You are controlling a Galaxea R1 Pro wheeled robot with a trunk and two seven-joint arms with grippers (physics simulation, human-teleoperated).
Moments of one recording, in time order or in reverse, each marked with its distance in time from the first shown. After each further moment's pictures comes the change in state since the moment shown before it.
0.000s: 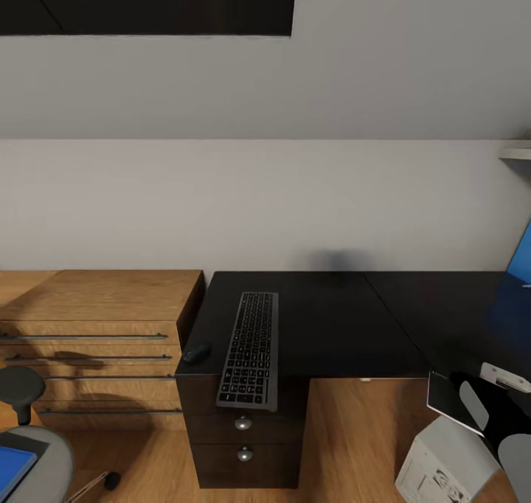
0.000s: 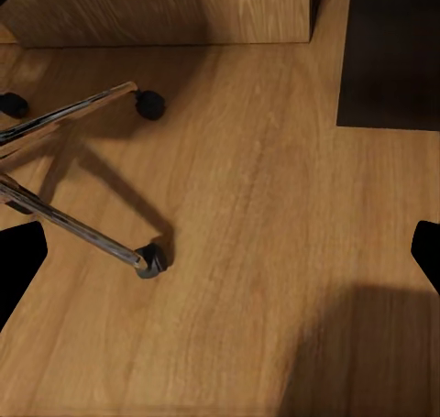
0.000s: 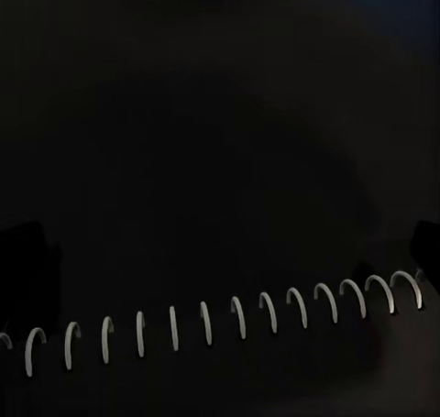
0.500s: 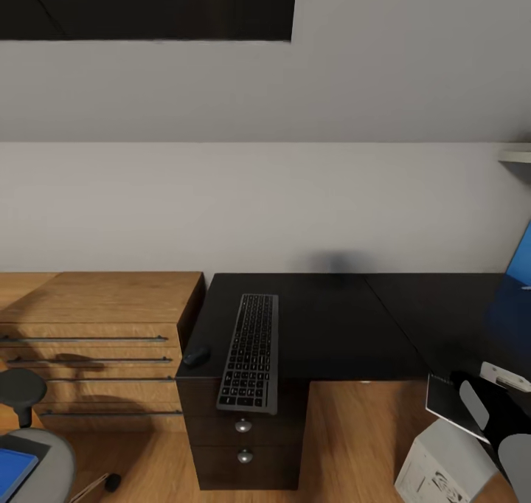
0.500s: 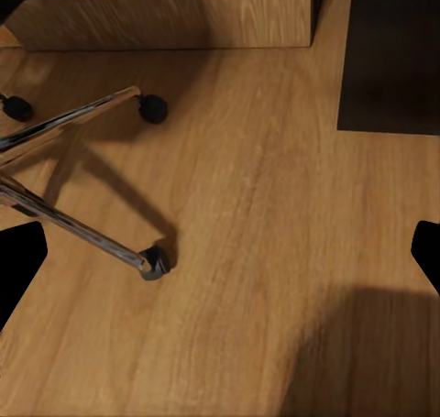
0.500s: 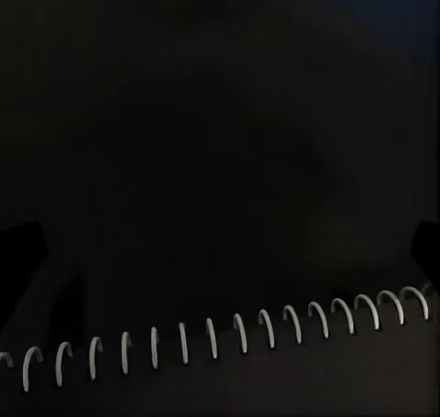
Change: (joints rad) left arm 0.000 0.001 0.001 0.000 0.000 0.001 0.000; right arm 0.000 0.000 -0.002 -0.005 -0.003 -0.003 0.006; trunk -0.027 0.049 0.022
